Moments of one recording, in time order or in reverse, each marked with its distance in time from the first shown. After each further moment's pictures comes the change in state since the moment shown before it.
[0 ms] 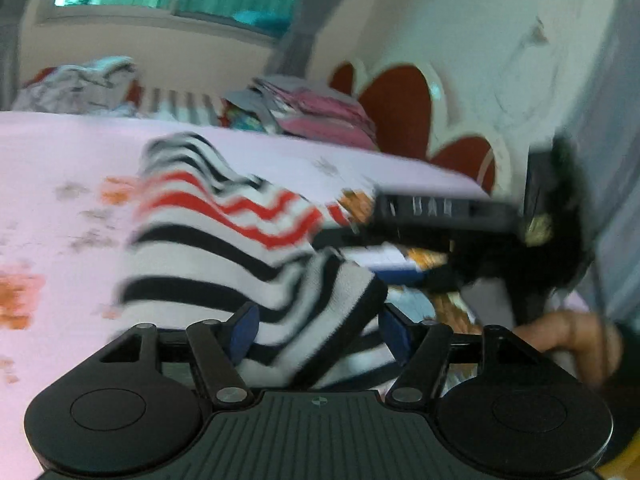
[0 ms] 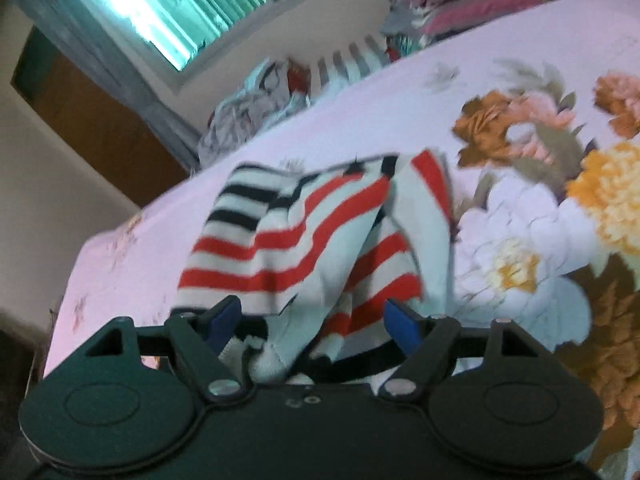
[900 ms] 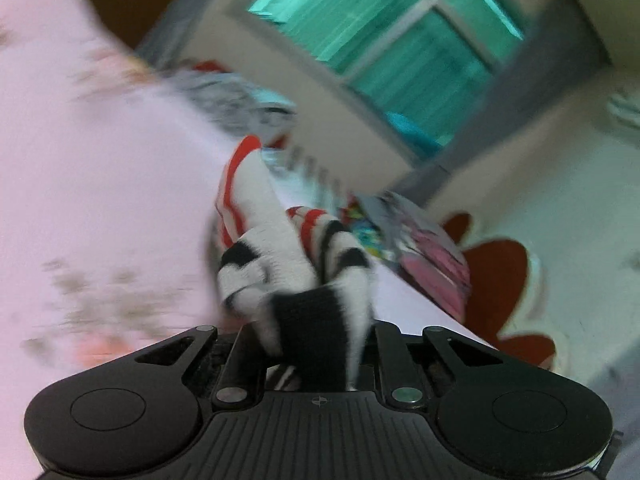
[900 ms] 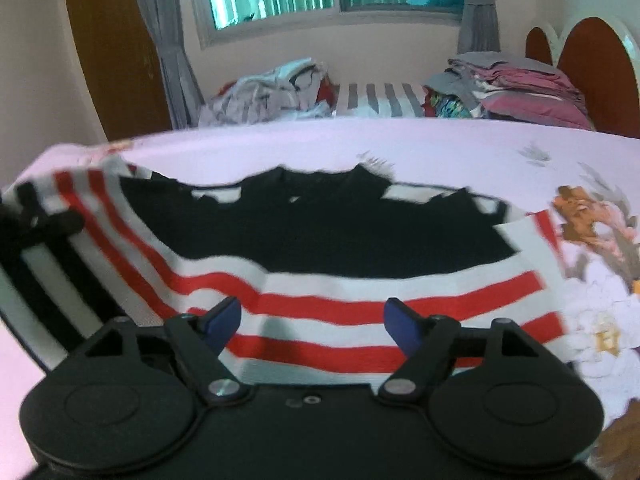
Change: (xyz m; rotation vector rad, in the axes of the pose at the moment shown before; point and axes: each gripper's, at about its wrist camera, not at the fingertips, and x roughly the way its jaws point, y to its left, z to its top) left arm -0.004 0.139 0.031 -0.457 -0.267 0.125; right arm 0.053 0.115 -0.043 -0.380 -0.122 -0.203
